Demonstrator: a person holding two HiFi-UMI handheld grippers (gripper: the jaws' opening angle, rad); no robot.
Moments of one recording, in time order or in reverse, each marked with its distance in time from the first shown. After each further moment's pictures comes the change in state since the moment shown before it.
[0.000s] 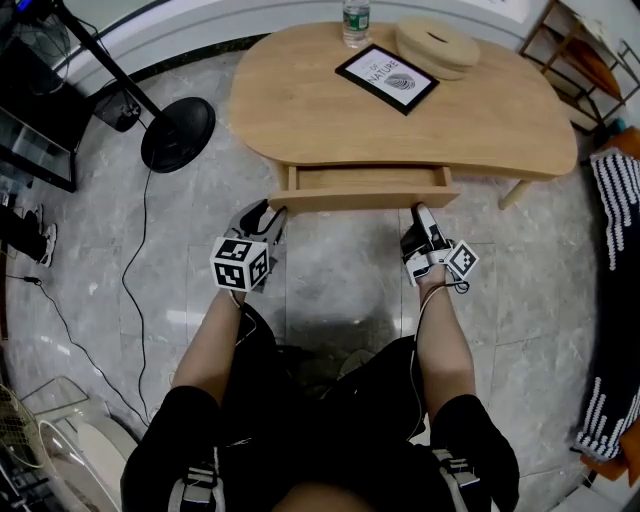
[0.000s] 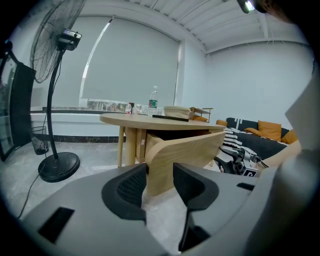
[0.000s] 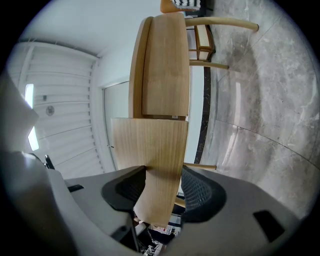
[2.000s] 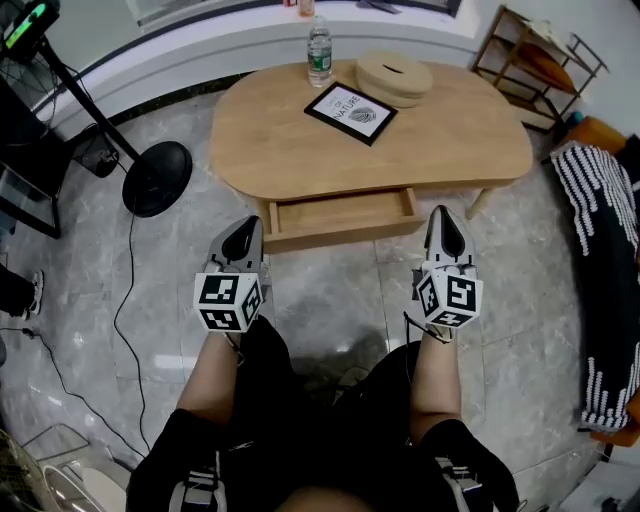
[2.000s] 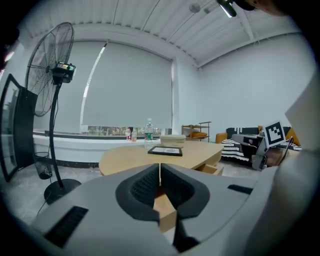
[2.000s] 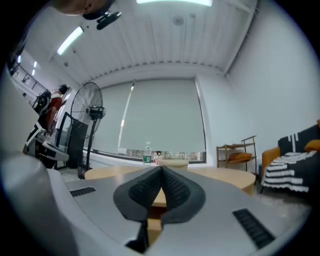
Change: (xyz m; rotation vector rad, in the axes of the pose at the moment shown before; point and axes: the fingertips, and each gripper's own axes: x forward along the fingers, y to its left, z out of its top) left arm -0.070 -0.040 0.133 0.089 -0.187 0.049; right arm -0.007 0.250 0.020 -1.478 -0.156 -0.535
